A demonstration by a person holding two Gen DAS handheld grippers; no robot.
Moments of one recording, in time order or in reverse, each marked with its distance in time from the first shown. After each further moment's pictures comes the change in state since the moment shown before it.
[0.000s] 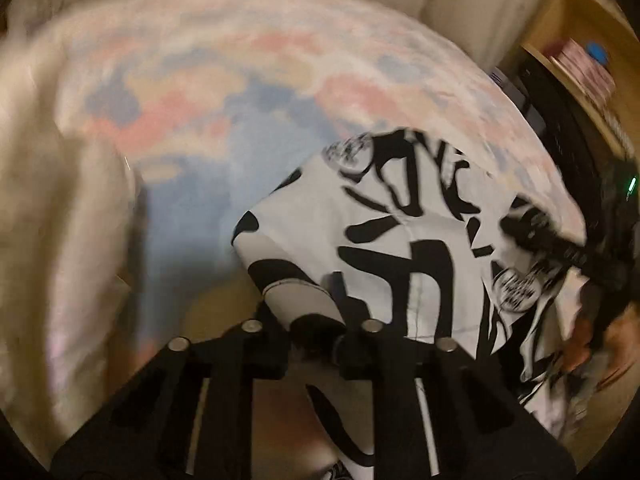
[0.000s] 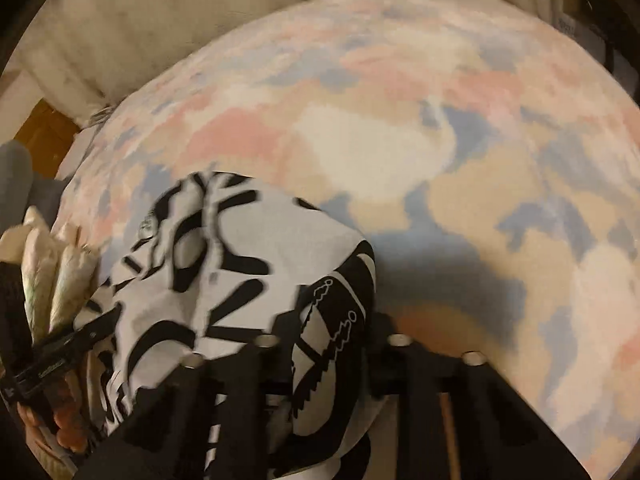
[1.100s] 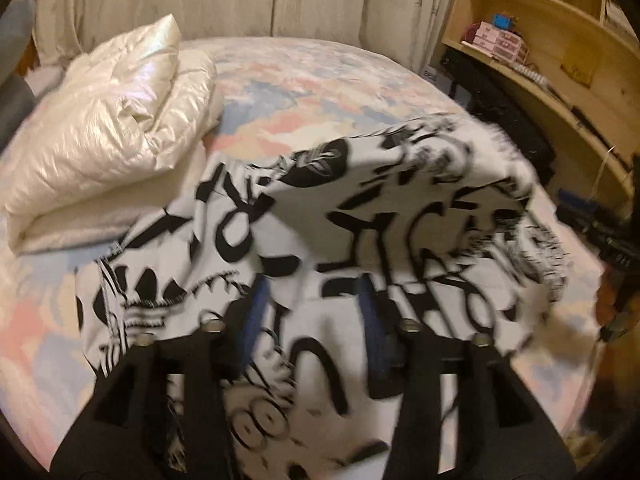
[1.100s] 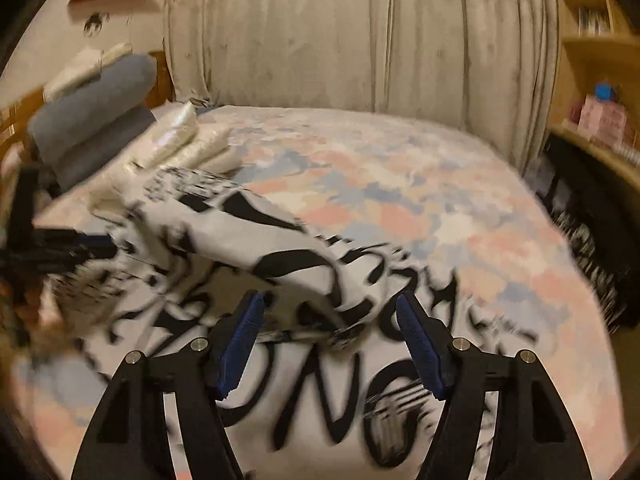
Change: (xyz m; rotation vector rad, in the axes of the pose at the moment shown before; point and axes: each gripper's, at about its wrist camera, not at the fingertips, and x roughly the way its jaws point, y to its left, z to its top) left arm -0.261 -0.023 -0.270 0.084 -0.119 -0.079; right arm -0.286 0.053 -0.333 -0.279 -0.318 -0.008
